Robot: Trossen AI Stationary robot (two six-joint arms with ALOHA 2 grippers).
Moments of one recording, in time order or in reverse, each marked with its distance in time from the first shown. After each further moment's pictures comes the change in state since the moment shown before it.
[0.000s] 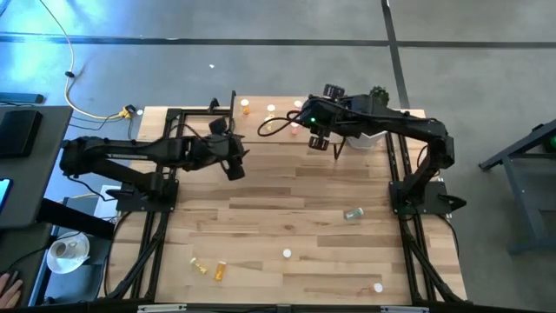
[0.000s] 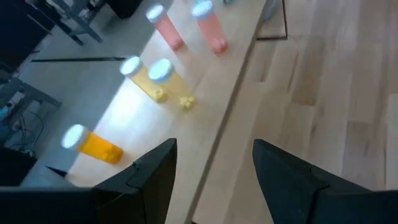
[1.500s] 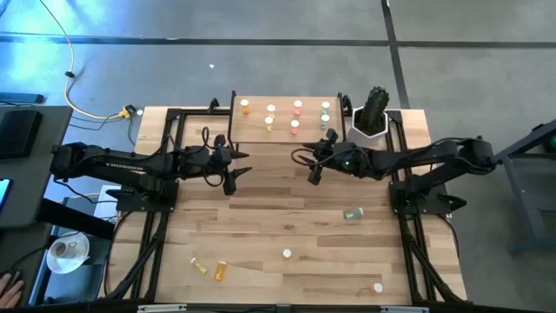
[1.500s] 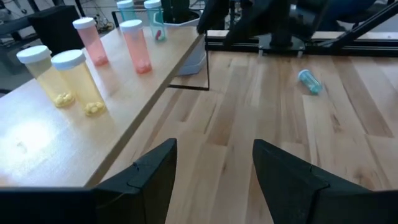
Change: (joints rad) left arm 0.001 -0.146 -0.440 0.604 0.307 -0.136; right arm 0.093 -0.353 -1.222 1.568 -0.227 0.072
